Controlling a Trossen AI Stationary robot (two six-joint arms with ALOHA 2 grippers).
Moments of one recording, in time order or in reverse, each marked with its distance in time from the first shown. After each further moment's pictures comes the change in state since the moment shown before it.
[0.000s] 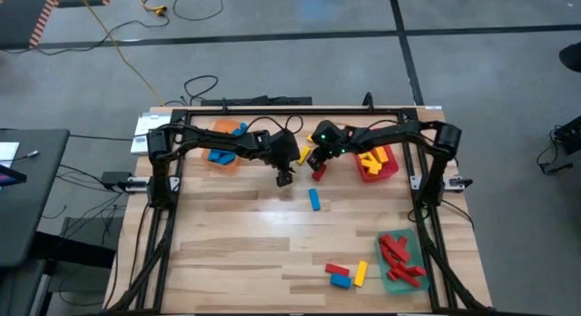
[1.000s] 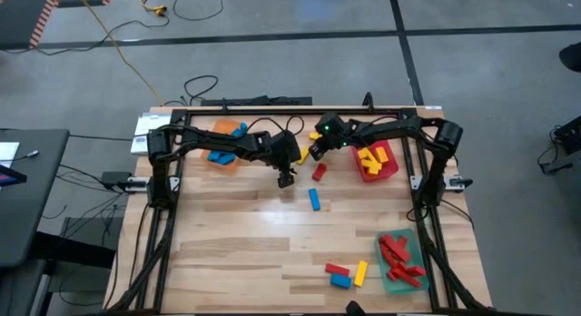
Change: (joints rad) left arm -0.016 -0.002 0.002 0.010 -0.002 -0.034; right arm -0.080 0.001 0.000 0.047 0.080 -0.030
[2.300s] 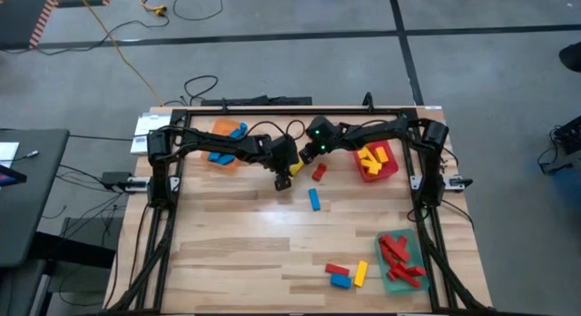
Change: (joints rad) left arm -0.022 -0.002 0.000 -0.084 -0.056 0.000; right arm 0.078 0.118 0.082 0.050 -0.142 0.128
